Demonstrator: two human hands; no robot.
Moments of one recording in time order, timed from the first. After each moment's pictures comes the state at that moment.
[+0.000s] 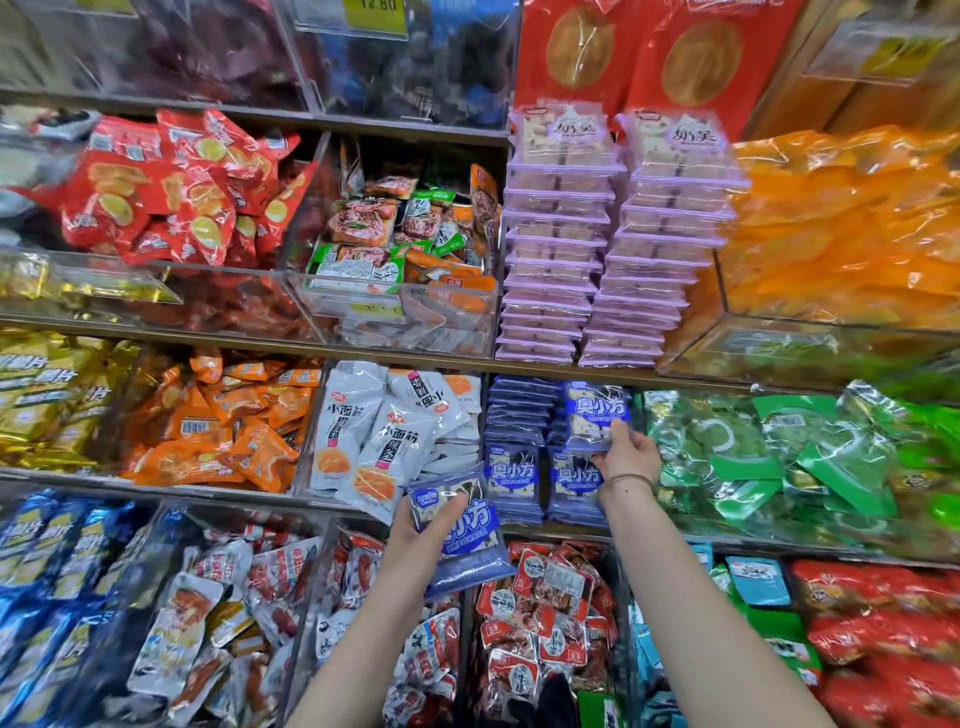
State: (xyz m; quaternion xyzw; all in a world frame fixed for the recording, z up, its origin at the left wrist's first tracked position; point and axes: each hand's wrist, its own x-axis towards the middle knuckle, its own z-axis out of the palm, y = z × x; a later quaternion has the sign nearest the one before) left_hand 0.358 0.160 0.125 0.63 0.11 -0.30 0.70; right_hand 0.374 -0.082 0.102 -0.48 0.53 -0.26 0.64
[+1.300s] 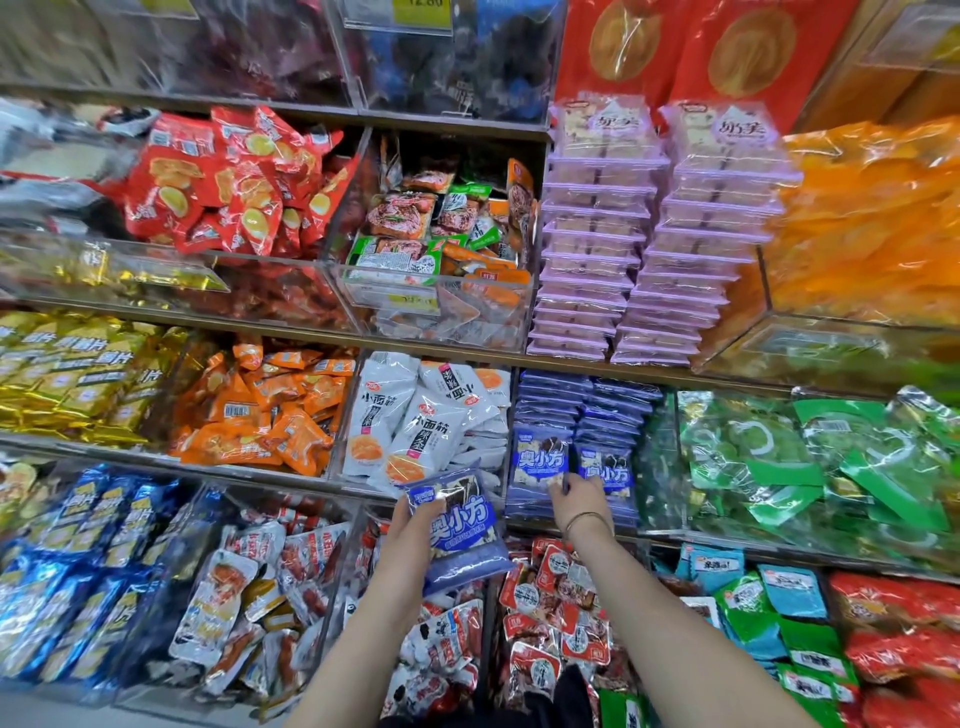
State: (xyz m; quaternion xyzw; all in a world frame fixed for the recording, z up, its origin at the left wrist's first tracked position) left_hand 0.364 0.186 0.112 0.63 0.21 -0.27 0.70; right_hand 0.369 -0.030 0.034 -0.86 0.39 0.12 0.30
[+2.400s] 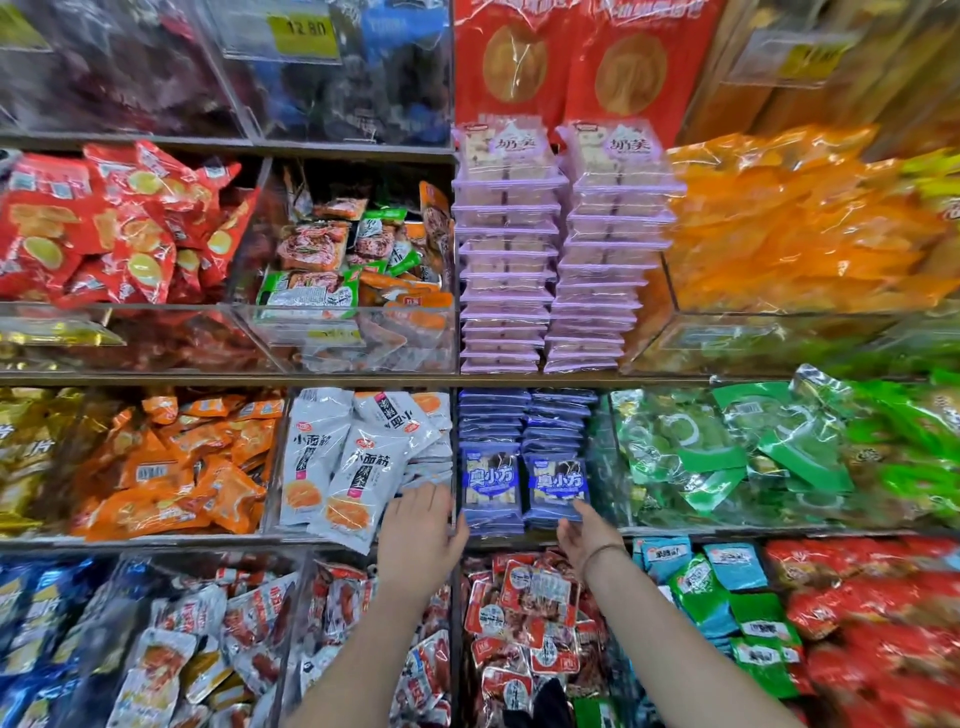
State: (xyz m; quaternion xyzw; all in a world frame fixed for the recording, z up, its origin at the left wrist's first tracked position) left_hand 0.403 0.131 0.061 0.93 -0.34 0.10 0.11; right_hand 0.321 -0.066 0.052 -0.28 0.58 -0.10 0.76
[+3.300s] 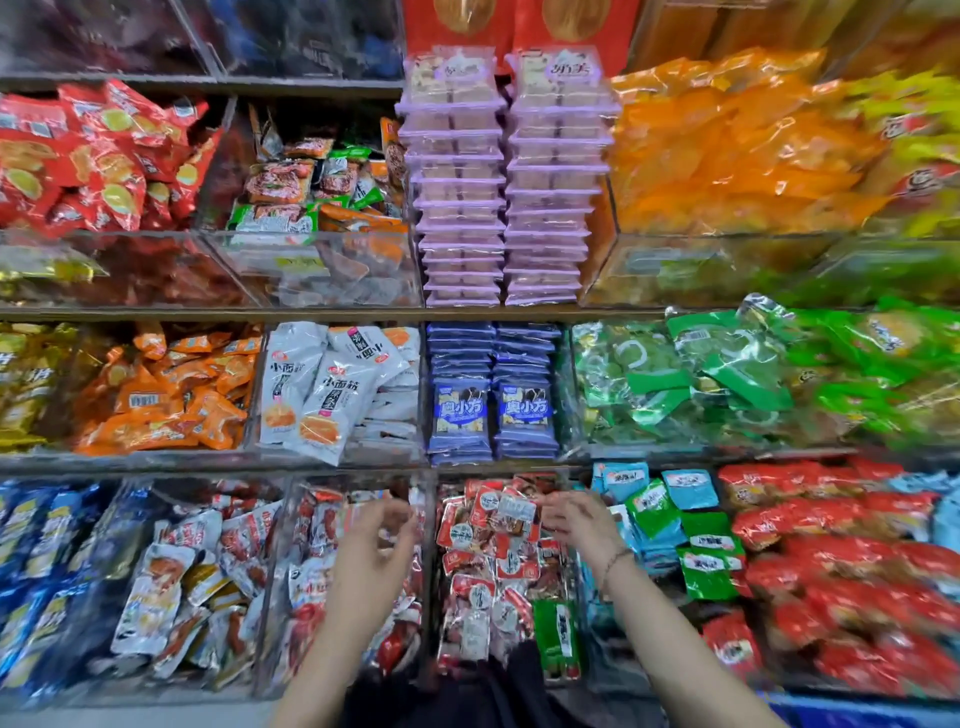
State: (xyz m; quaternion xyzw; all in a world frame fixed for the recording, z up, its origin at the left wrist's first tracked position) left_hand 0.288 0.185 0.078 0.85 -0.18 -0.04 0.49; right_hand 0.215 -0.057 0.062 -0.60 0.43 0.01 0.68
